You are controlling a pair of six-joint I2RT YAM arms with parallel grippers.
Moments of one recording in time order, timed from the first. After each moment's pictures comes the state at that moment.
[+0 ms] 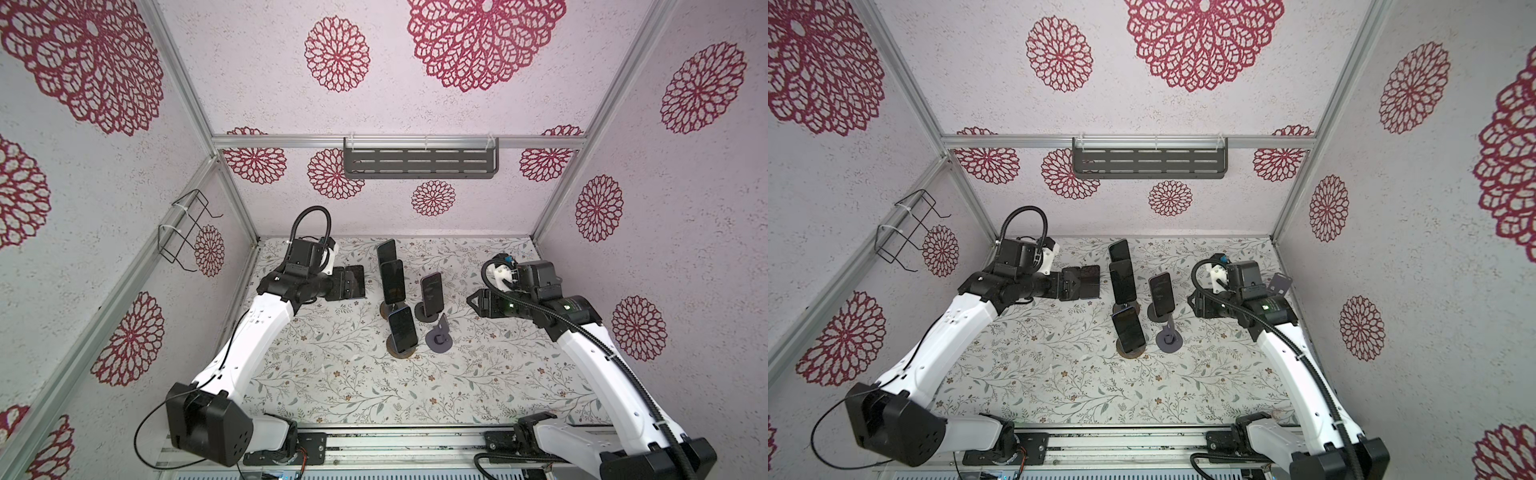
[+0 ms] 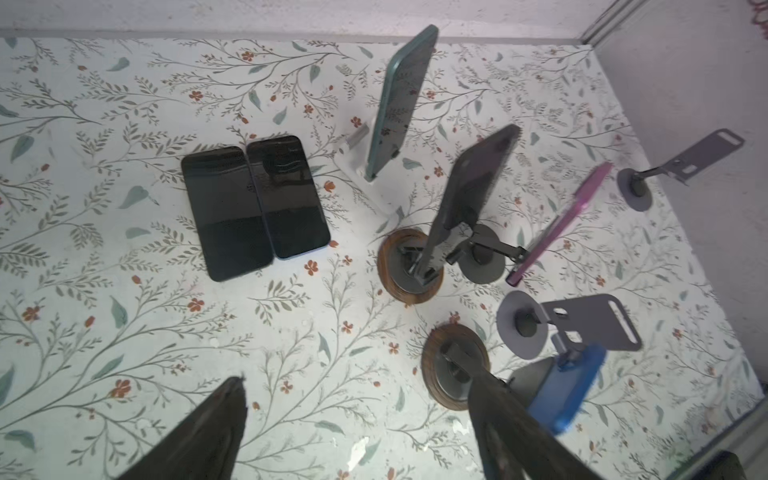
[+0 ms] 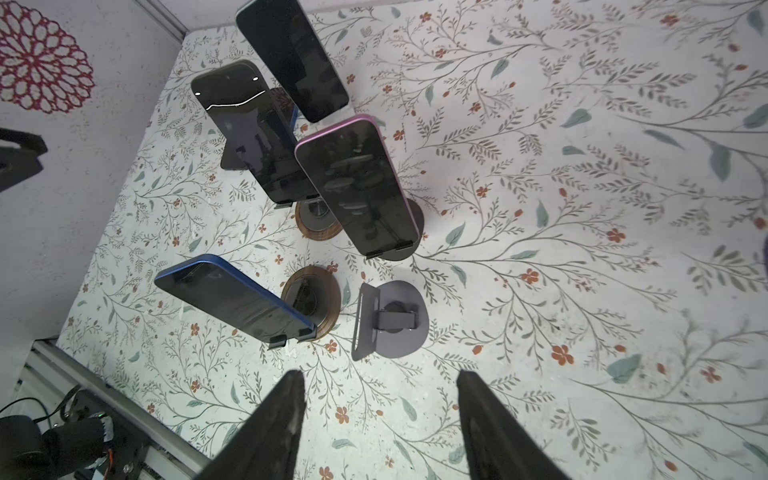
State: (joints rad) left arm -0.31 1.32 1.24 -0.71 0.19 -0.20; right arm 0.26 1.13 1.15 -0.83 -0.29 0.20
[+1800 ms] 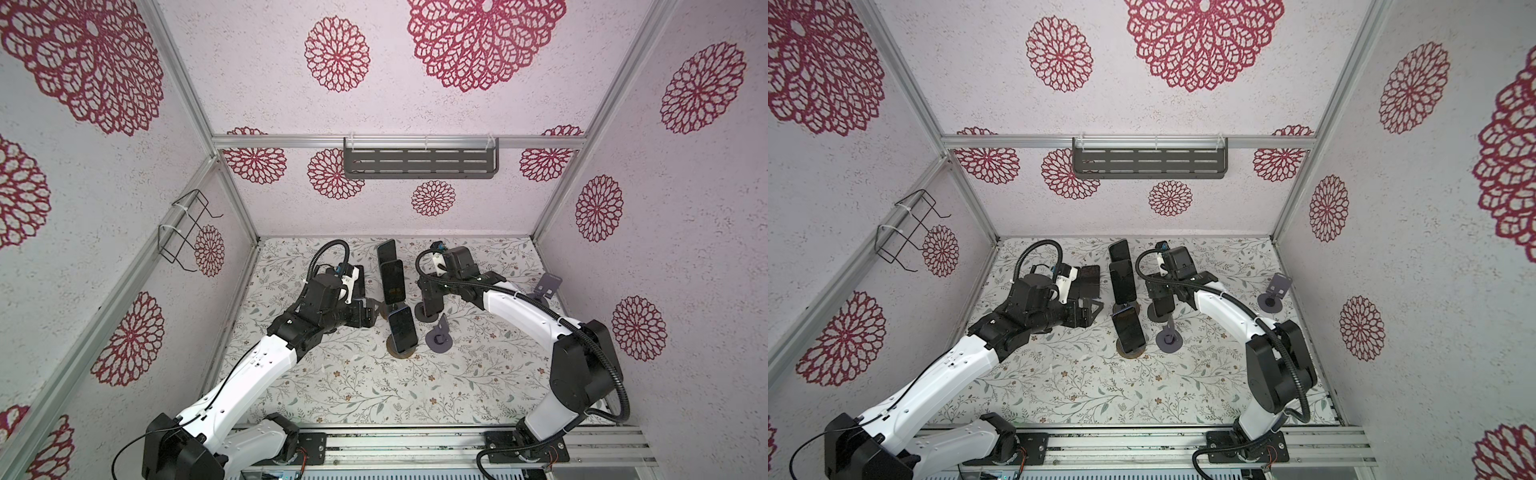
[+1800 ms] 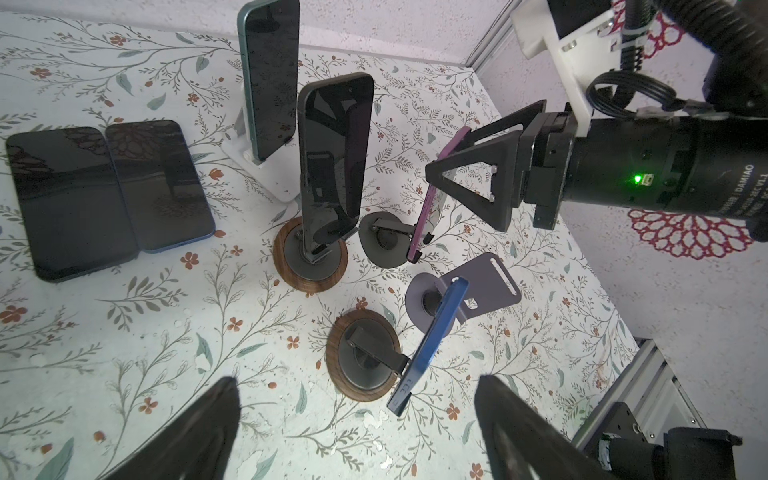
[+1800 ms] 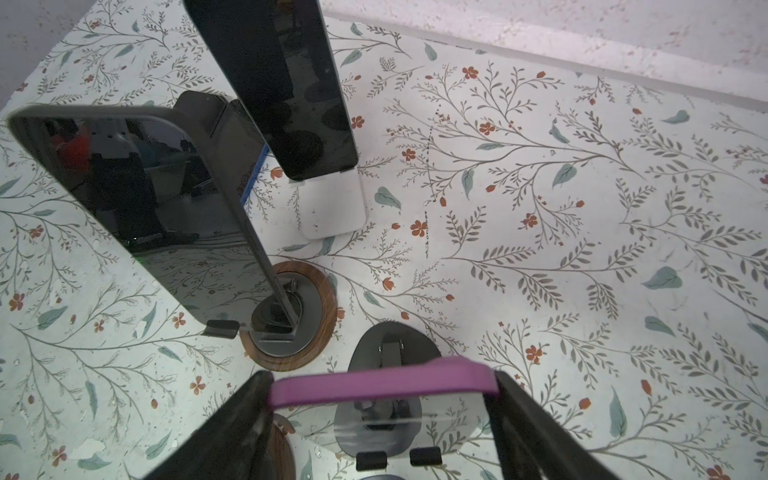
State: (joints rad) left arm -0.53 1.14 0.95 -0.42 0.16 -0.39; right arm 0.52 1.64 1.28 -0.38 0.01 0.16
